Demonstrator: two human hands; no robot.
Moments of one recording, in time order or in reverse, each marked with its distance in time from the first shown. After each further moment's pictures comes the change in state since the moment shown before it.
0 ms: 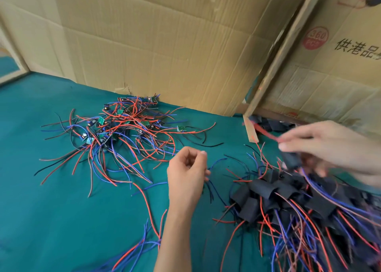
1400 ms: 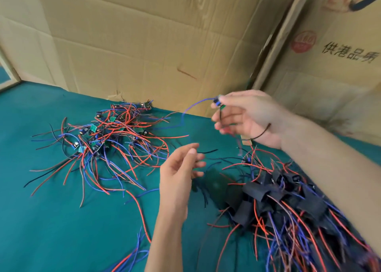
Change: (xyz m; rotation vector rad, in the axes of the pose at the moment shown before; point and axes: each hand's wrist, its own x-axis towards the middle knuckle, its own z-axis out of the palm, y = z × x) left_hand -0.001 0.011 -0.001 -0.289 -0.091 -0.056; right_hand 0.053 -0.082 0.054 0.669 -0.234 -0.225
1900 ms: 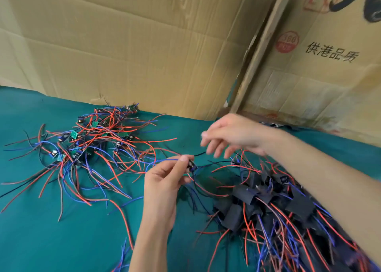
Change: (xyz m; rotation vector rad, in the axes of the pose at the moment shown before) left_hand 0.002 -0.006 -0.003 -0.046 -0.069 0.007; right_hand 0.023 0.039 -0.026 -0.574 -0.099 0.190
